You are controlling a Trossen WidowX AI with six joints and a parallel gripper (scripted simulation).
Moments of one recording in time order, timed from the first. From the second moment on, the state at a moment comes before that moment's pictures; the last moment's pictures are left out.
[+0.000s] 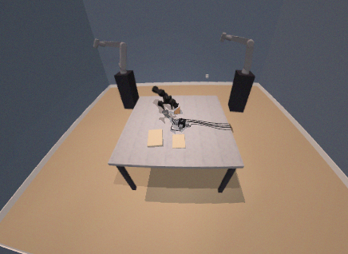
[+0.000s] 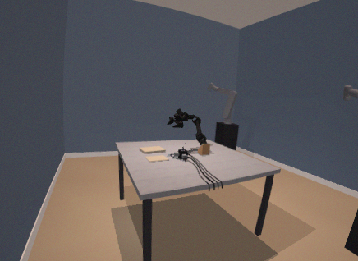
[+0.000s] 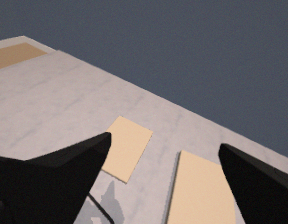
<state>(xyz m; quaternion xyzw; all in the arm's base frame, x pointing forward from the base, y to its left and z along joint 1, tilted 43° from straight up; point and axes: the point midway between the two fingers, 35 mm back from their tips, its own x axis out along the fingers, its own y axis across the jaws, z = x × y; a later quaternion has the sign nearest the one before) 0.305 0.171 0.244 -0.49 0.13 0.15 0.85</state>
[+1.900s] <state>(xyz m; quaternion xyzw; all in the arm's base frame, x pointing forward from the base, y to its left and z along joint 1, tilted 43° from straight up) 0.261 0.162 0.031 -0.69 0.58 0.23 0.36</state>
